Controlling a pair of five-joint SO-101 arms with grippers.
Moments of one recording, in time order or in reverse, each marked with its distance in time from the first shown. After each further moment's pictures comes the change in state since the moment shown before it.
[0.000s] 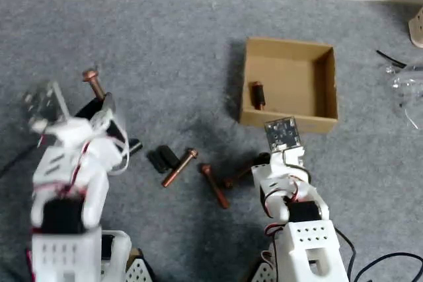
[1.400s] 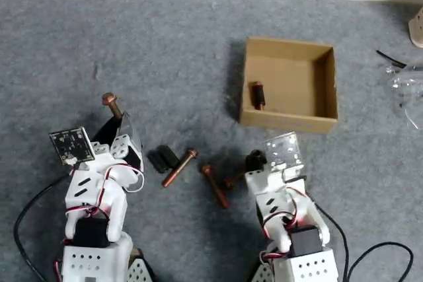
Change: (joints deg) left arm 2.5 -22.3 36.9 -18.1 -0.4; right arm -5.8 -36.4 7.3 17.5 -2.3
